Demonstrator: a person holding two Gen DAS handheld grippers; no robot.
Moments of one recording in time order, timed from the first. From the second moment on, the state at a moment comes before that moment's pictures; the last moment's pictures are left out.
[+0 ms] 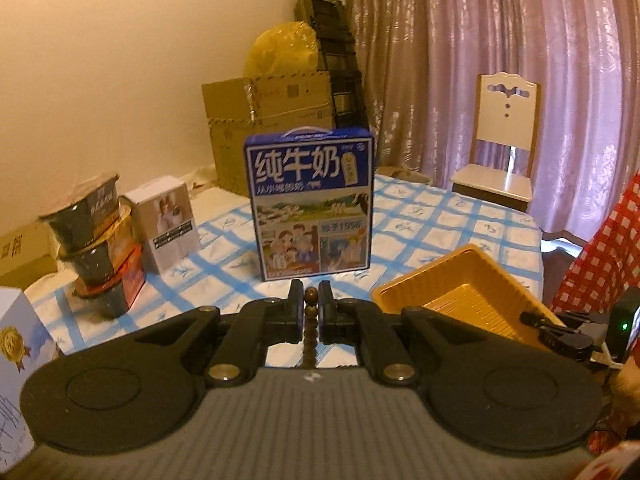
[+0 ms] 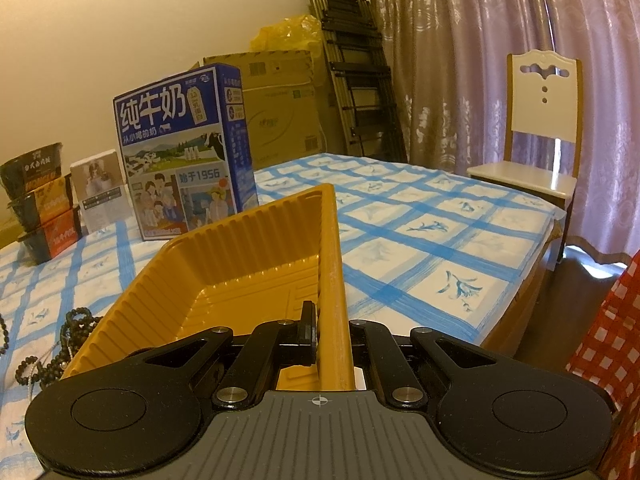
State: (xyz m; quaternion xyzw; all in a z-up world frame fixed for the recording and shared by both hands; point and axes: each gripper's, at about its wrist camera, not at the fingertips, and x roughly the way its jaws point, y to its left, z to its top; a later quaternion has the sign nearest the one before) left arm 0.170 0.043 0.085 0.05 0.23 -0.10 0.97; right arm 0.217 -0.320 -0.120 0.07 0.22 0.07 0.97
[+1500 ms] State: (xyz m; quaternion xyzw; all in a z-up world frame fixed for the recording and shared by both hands) left arm 0.274 -0.077 0.007 0.00 0.30 -0.18 0.94; right arm 0.216 -0.320 -0.119 0.07 0.21 0.09 0.97
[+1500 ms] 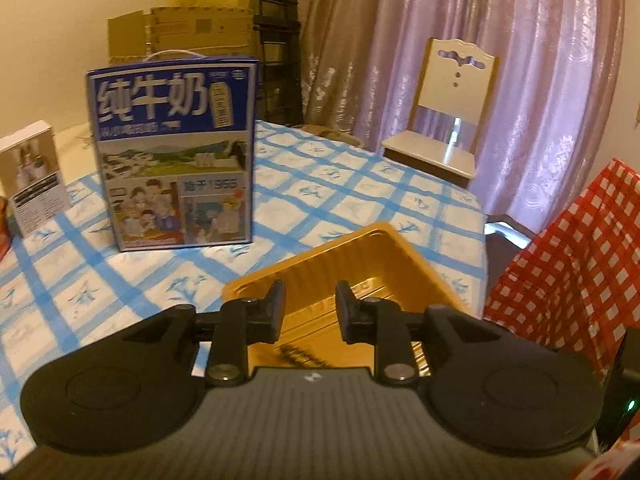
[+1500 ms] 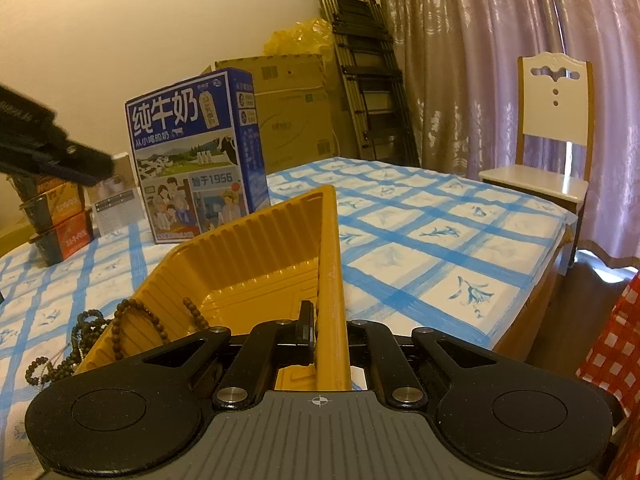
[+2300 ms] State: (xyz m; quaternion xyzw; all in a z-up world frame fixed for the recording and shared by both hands) left arm 0.196 0.075 -0.061 -0.03 0.39 -0.03 0.92; right arm 0.213 -0.323 -0.120 0.06 0.22 0.08 0.97
